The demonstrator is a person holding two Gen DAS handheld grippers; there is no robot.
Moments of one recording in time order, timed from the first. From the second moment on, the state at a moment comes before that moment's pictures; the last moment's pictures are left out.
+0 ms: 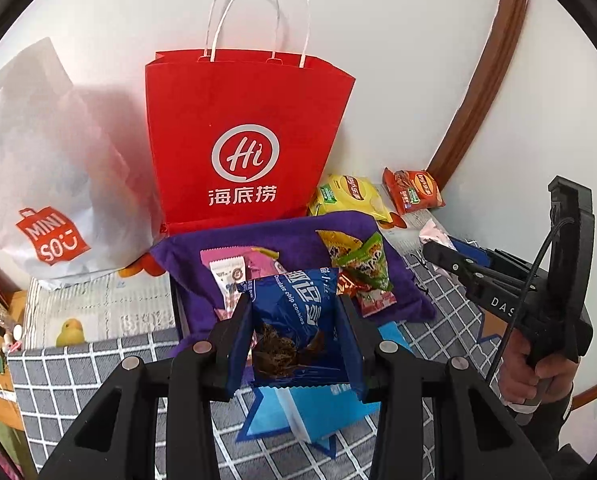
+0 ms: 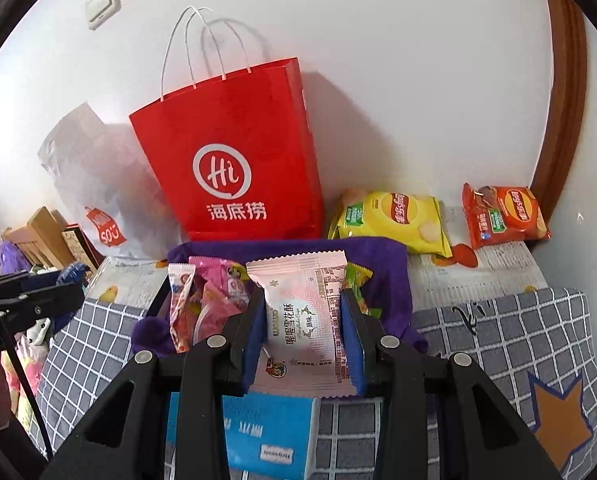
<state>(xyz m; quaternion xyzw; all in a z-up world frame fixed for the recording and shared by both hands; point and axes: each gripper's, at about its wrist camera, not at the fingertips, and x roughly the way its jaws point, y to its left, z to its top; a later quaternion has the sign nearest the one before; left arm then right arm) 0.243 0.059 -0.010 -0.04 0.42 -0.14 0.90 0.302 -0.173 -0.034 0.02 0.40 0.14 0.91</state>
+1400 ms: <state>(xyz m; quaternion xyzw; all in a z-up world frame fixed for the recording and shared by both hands) 0.334 0.061 -0.050 -0.07 0.45 -0.11 0.88 0.389 -0.157 -0.061 -0.01 0.42 0.15 0.89</state>
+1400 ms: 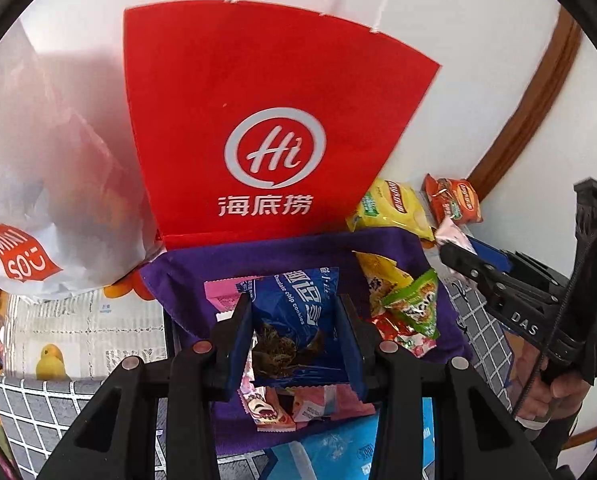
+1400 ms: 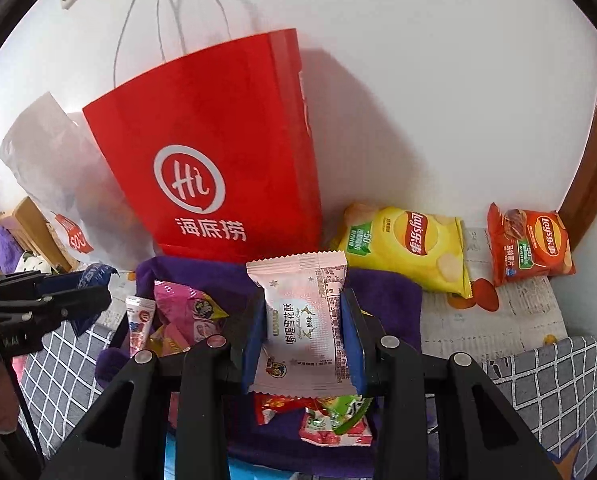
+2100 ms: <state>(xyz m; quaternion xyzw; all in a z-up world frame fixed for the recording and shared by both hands) 0.363 0.047 -0.088 -0.09 0.50 -0.12 0.85 0.392 -0.133 -0.091 -0.05 0.46 0.20 0.86</state>
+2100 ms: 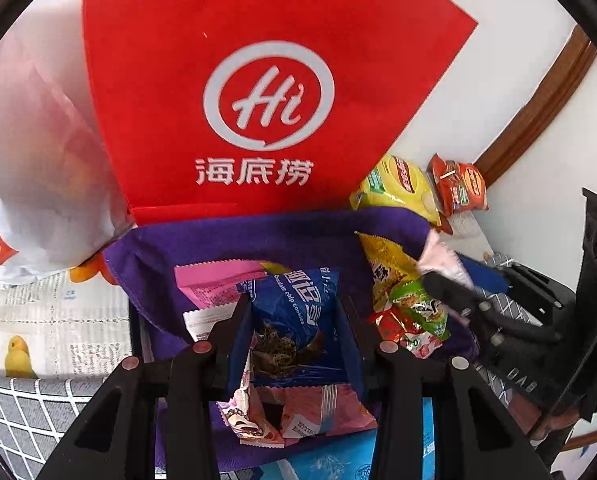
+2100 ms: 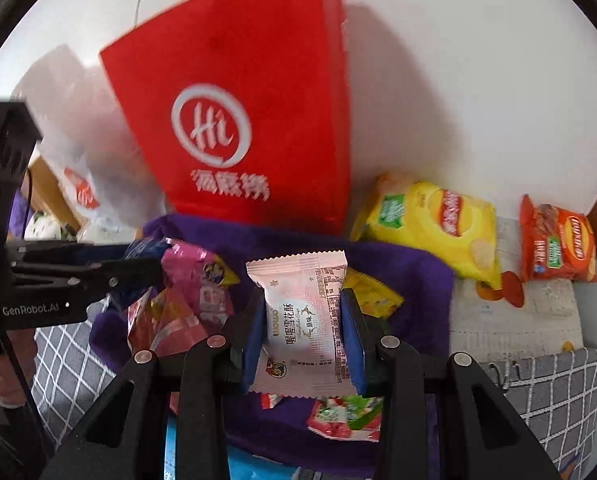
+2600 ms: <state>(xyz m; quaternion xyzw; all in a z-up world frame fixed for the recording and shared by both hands) 0.374 0.045 -0.115 -0.09 0.54 -0.13 0.83 0.397 -0.108 -0.137 -0.09 0.52 0.21 0.82</state>
